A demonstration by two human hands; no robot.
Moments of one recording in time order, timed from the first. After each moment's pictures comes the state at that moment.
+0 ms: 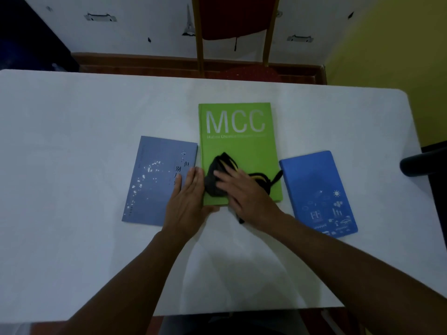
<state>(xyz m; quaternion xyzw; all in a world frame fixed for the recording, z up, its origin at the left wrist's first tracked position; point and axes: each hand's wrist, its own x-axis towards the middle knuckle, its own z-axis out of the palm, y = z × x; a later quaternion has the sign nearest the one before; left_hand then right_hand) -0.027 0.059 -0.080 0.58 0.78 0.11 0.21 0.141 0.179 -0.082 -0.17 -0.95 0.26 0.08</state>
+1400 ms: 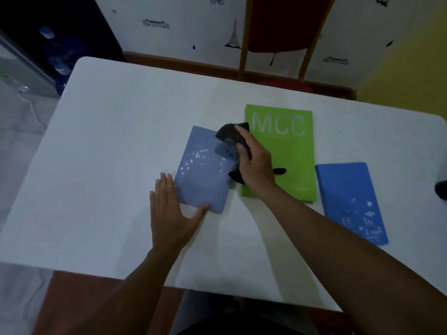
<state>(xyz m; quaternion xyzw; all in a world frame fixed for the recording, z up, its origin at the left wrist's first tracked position) -0.066 -0.063 -0.080 0.32 0.90 0.23 0.16 0.023 0.160 -0.042 -0.37 -0.80 0.40 0.27</state>
